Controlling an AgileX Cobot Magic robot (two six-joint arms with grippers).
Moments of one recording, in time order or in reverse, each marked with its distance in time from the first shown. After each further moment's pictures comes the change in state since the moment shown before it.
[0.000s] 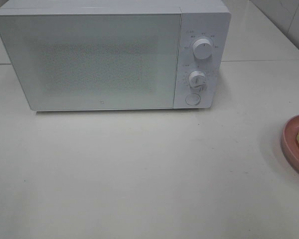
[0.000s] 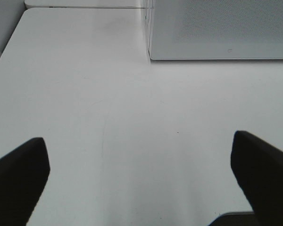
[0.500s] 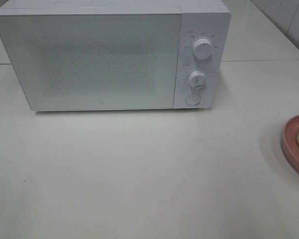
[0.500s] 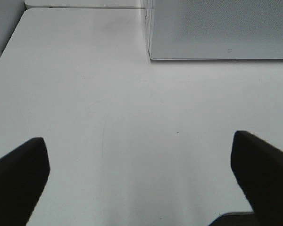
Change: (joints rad) left arm 0.000 0.000 0.000 0.000 0.000 0.000; right arm 0.000 0.241 0.000 0.000 -0.159 0.000
